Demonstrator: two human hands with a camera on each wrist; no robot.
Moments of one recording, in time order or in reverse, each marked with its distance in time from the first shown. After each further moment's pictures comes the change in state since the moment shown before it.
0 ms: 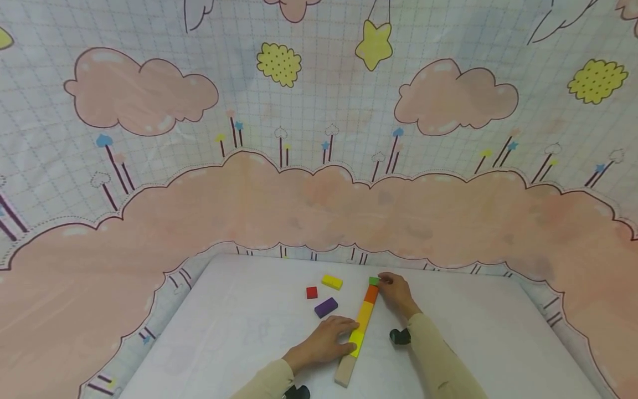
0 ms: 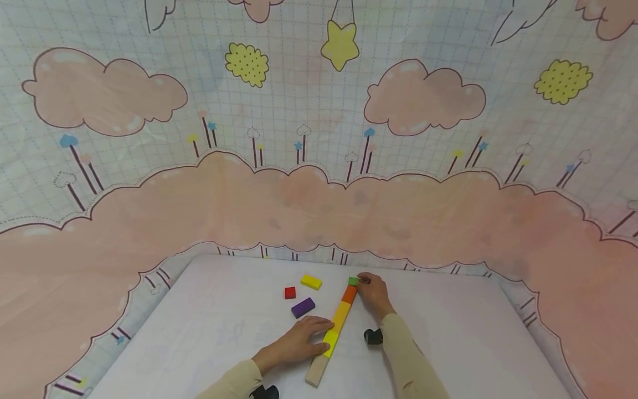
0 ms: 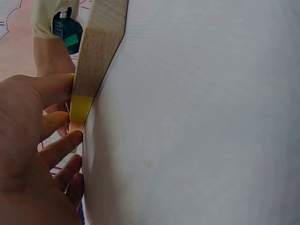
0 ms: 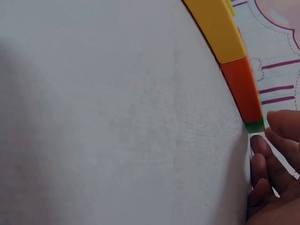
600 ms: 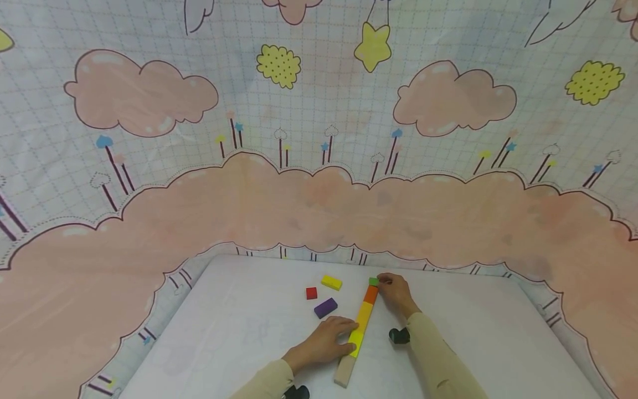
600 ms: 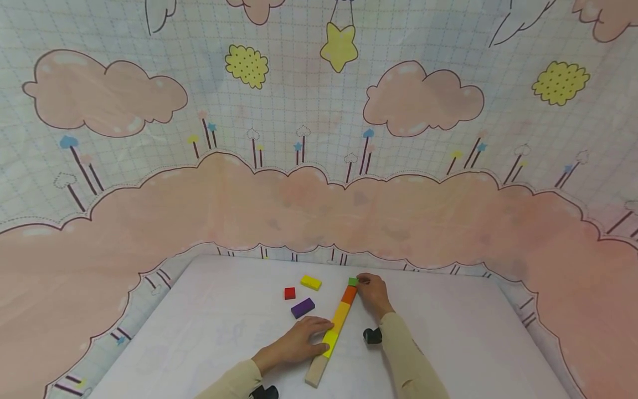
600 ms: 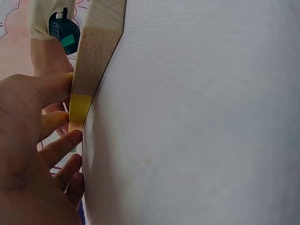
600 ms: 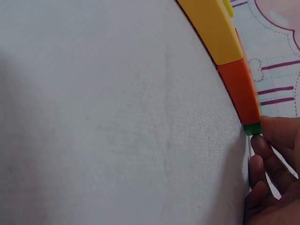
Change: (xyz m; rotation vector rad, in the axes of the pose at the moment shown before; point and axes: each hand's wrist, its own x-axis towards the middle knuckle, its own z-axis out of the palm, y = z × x) left_hand 0.000 0.000 0.000 0.003 -0.002 -0.012; right_hand 0.001 -0.002 0.000 0.003 0.003 -0.008
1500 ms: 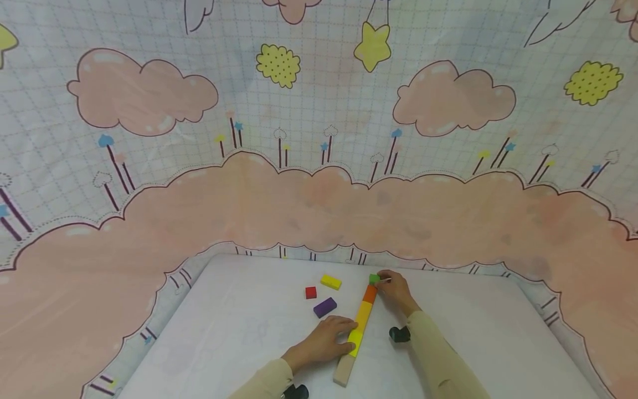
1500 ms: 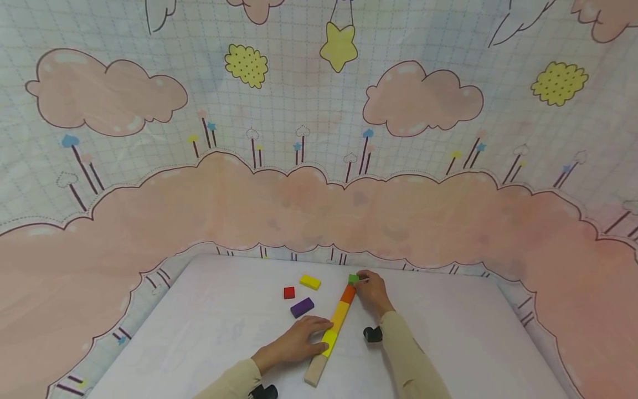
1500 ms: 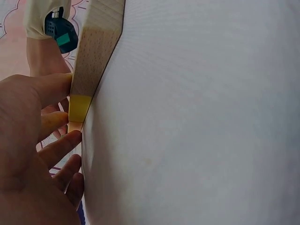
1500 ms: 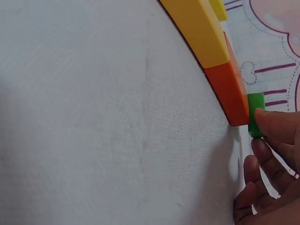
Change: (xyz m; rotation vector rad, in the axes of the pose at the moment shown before) left_hand 0.003 -0.003 0.002 0.005 0.002 0.008; right_hand 0.001 -0.009 -0.001 0.014 -0.012 0.042
